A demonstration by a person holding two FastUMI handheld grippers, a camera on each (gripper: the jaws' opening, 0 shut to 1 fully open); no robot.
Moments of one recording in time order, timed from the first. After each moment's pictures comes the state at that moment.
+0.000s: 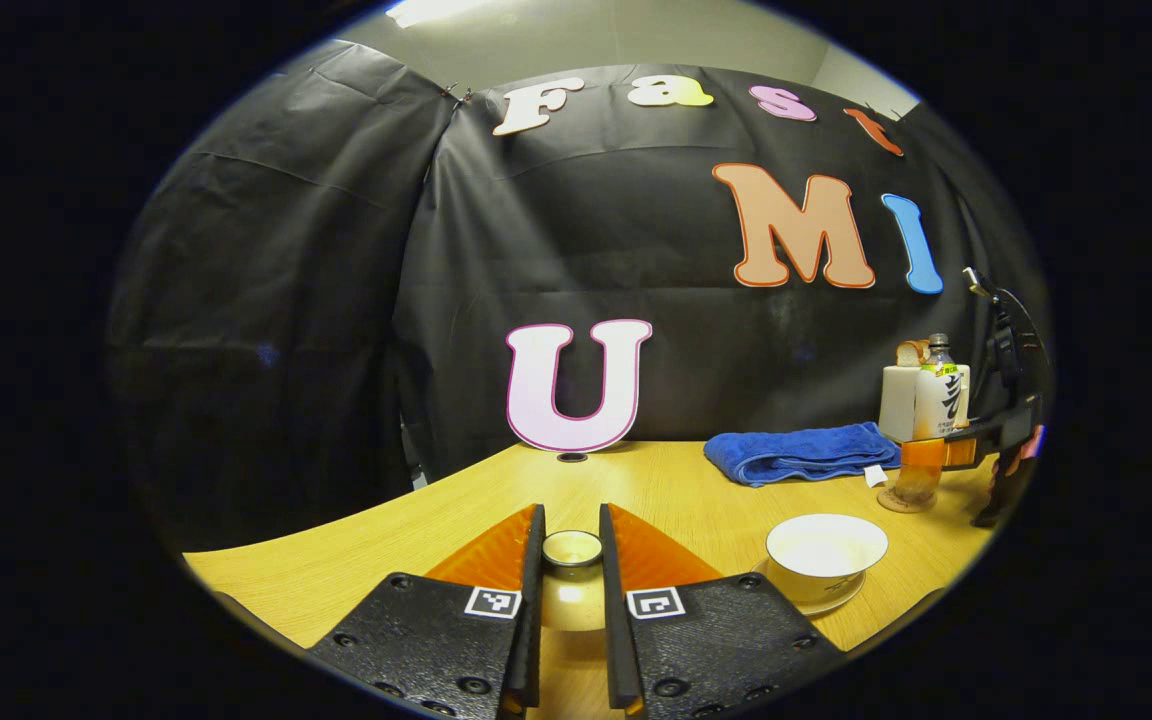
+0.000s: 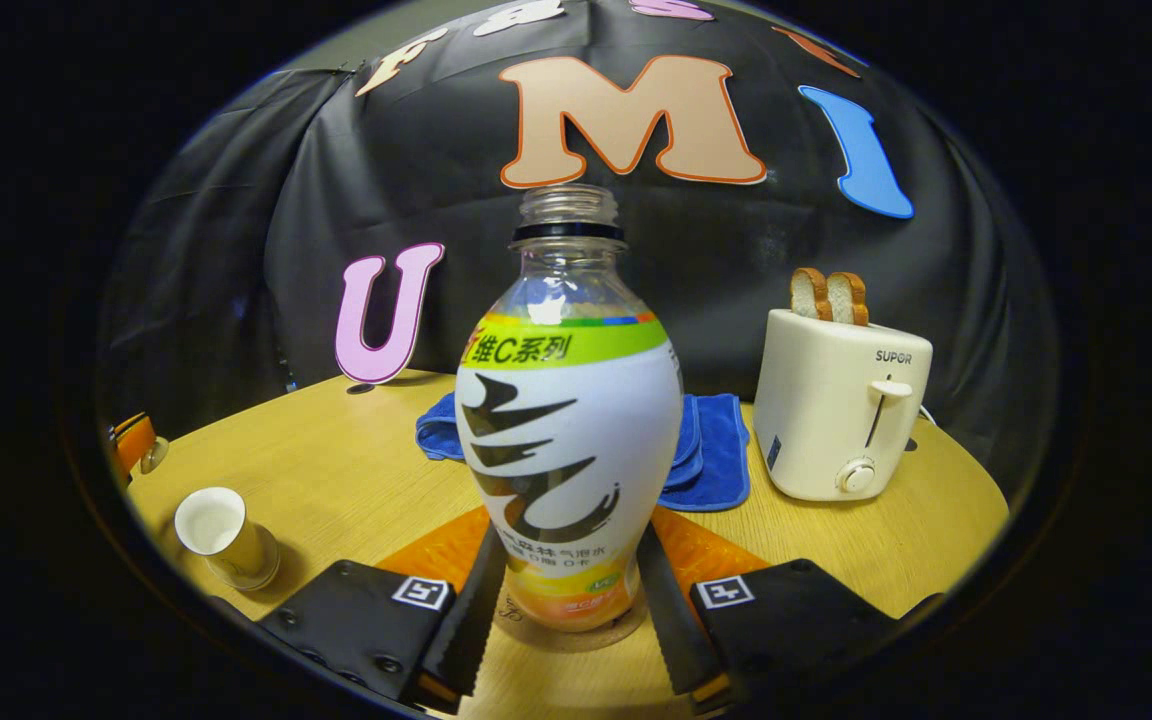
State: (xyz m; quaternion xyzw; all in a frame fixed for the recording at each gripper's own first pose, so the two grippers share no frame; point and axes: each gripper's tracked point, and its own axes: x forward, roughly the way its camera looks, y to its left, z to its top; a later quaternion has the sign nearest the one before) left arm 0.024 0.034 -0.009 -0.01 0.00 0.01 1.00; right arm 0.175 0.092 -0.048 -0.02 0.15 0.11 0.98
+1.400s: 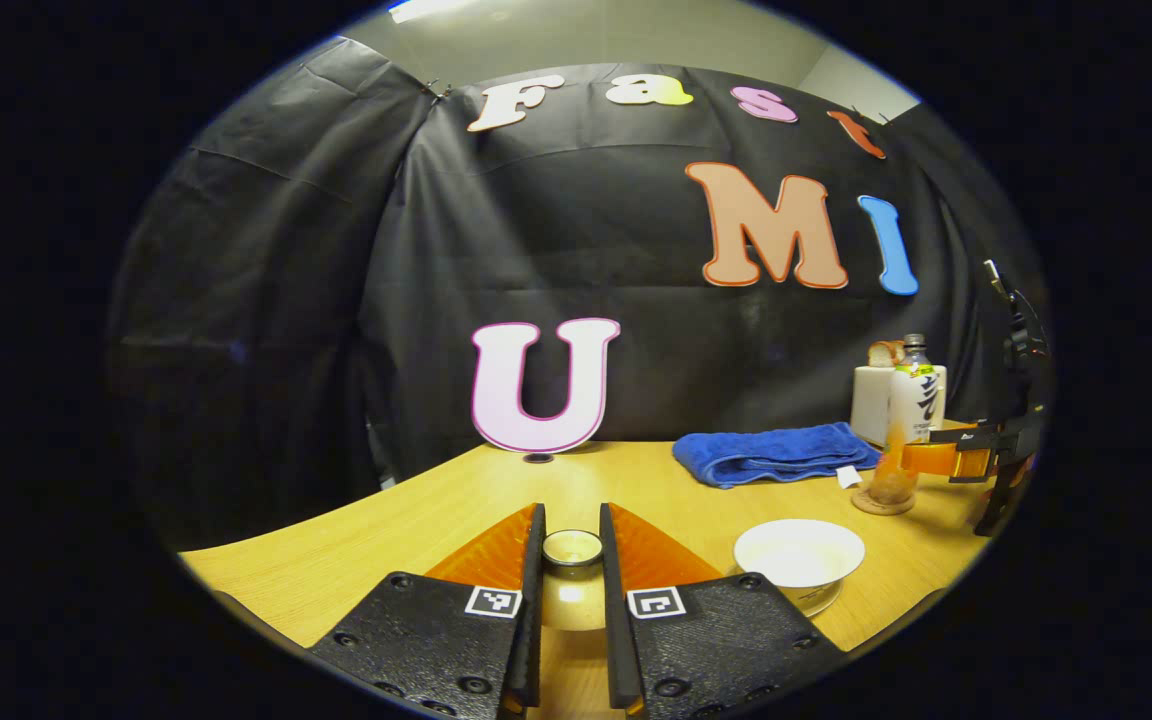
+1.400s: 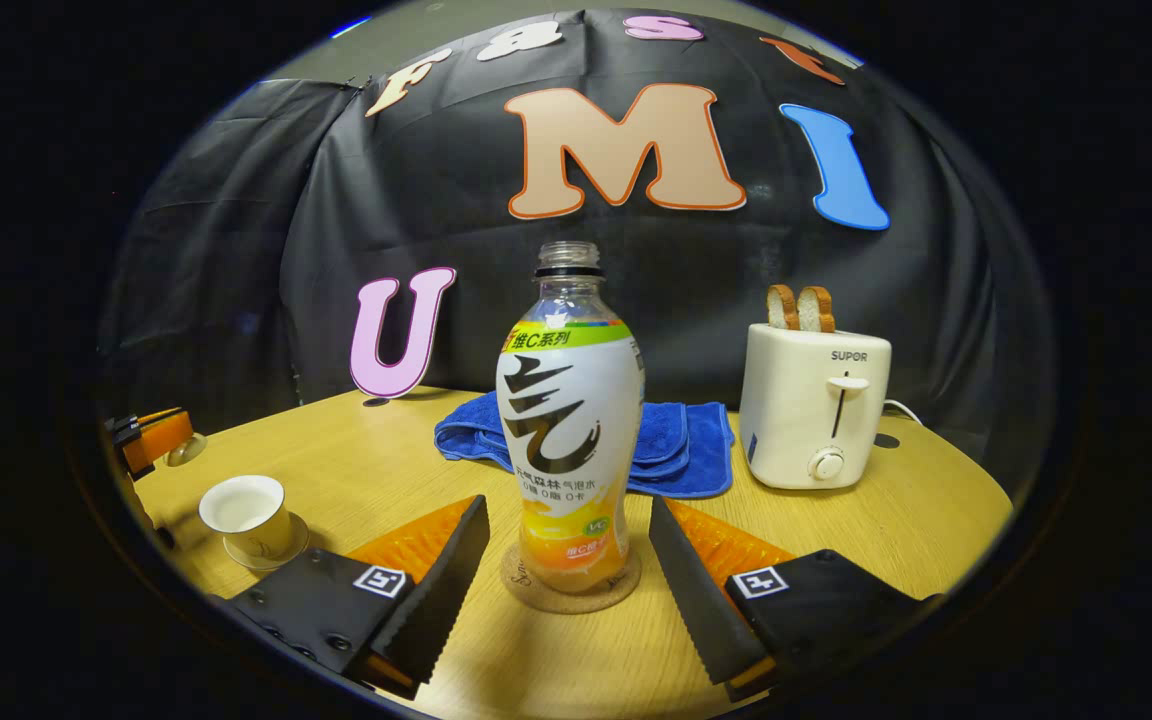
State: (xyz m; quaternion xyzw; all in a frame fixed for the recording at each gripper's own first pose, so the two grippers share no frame) left arm 0.036 -0.002 -0.007 -0.01 0.00 -0.06 1.00; right arm 0.130 0.074 -0.040 -0.01 0.10 0.11 0.99
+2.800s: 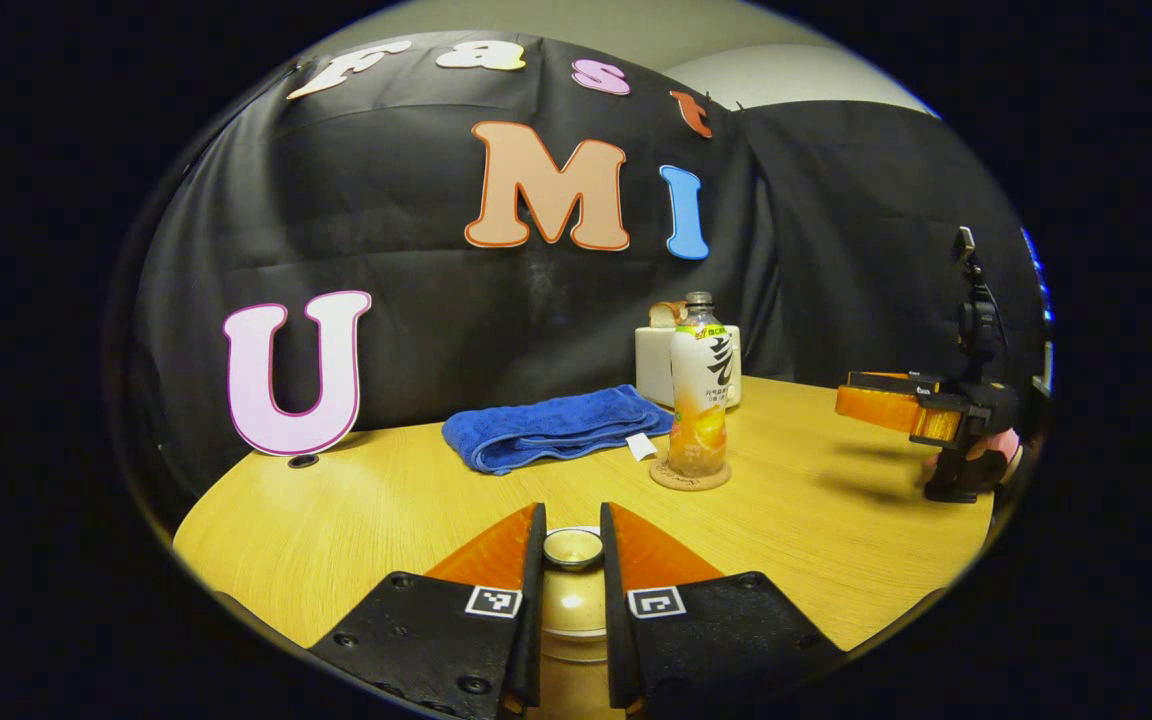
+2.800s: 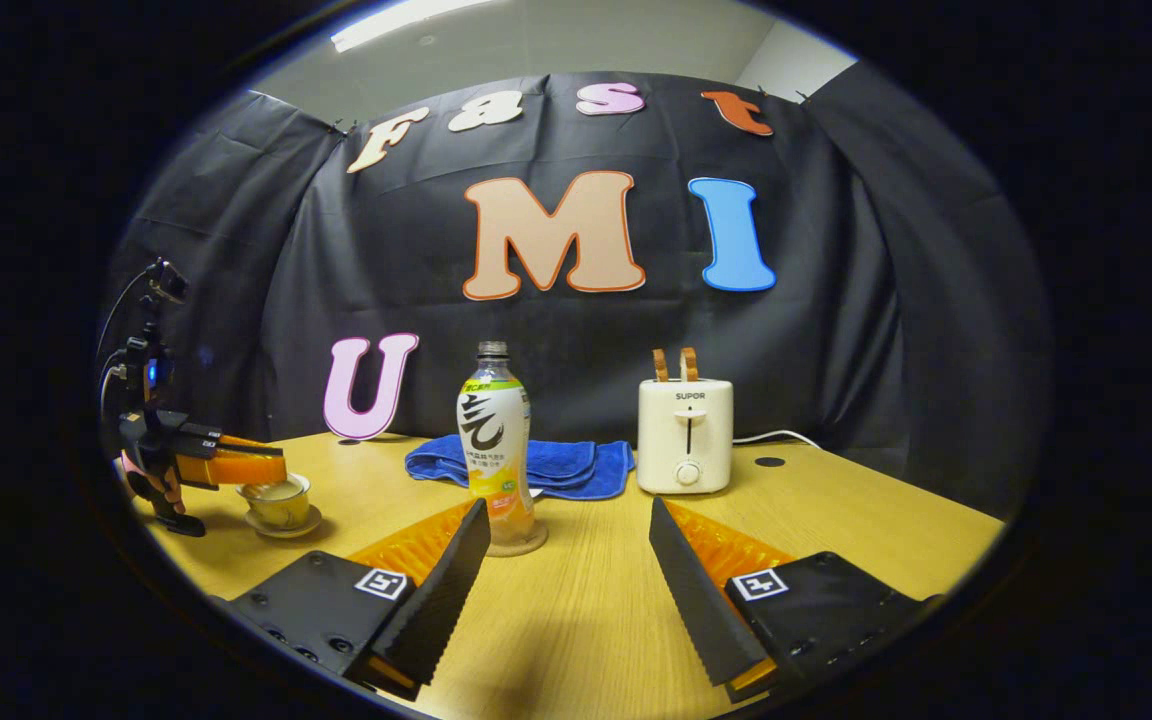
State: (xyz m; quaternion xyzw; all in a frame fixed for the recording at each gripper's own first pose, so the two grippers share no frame) left arm 0.029 -0.139 -0.024 0.03 0.05 -0.36 0.93; right arm 0.029 -0.017 -0.005 0.00 0.00 0.01 1.00
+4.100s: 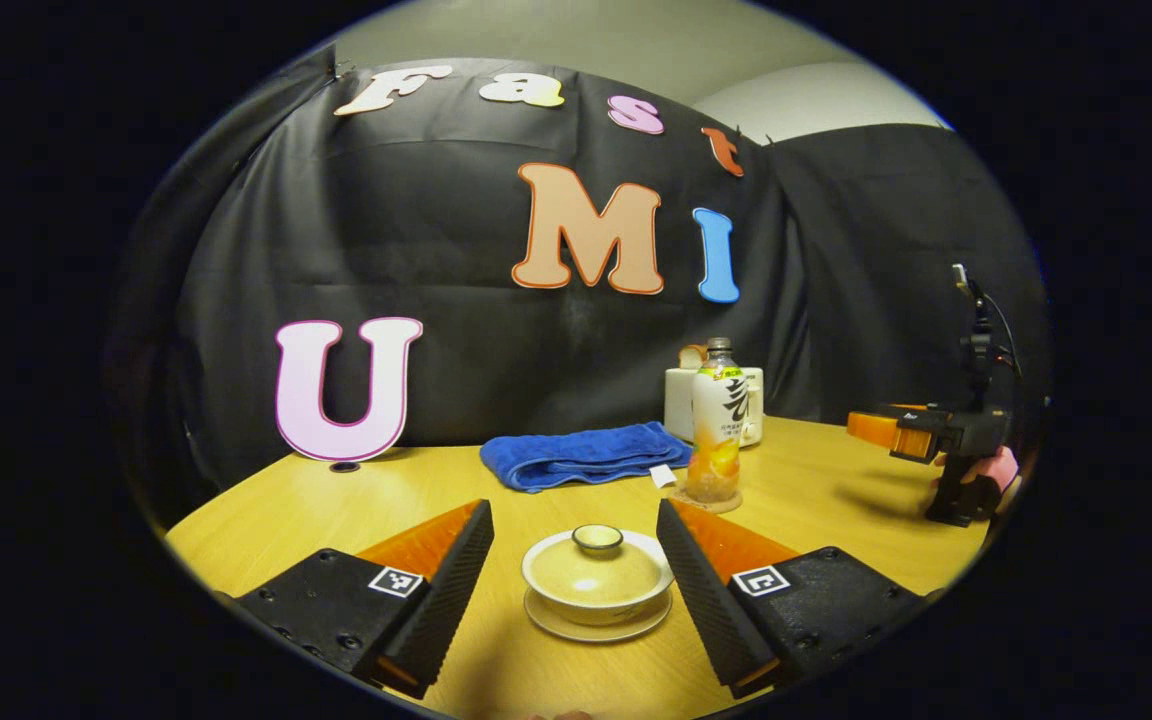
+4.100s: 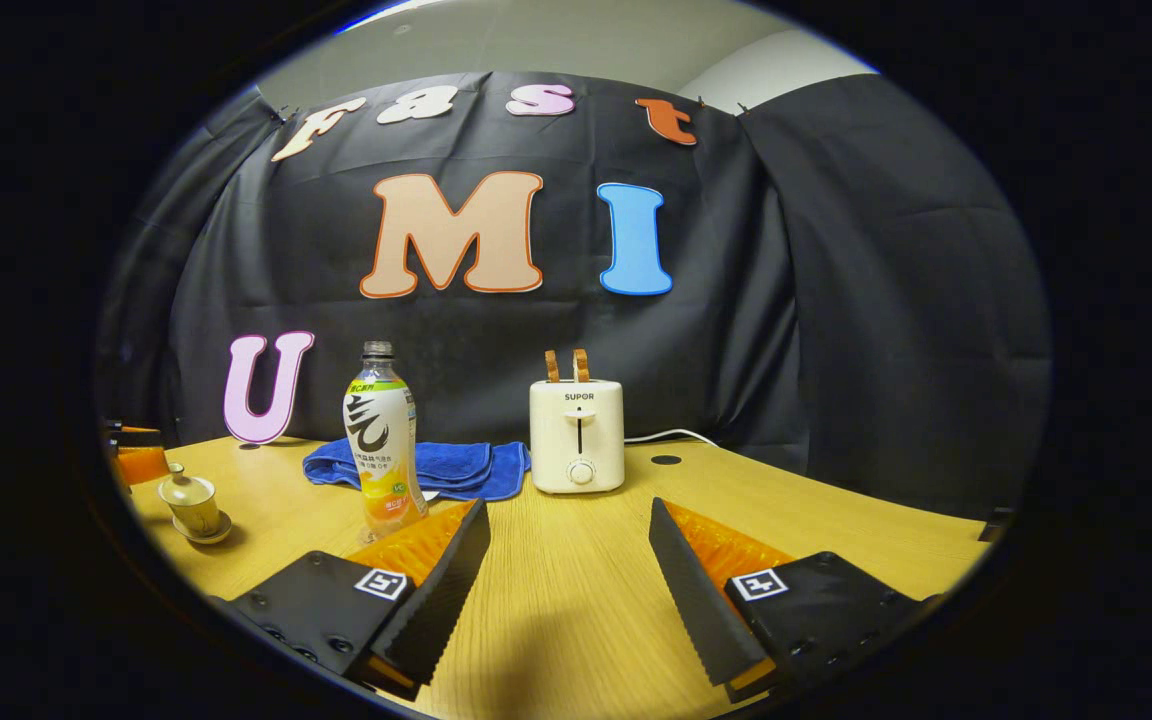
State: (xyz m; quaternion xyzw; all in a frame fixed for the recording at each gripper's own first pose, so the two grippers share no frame) left arm 0.009 -0.098 -0.004 -0.02 0.00 -0.29 0.96; right arm 0.024 -0.070 -0.004 0.00 0.00 -0.12 0.99
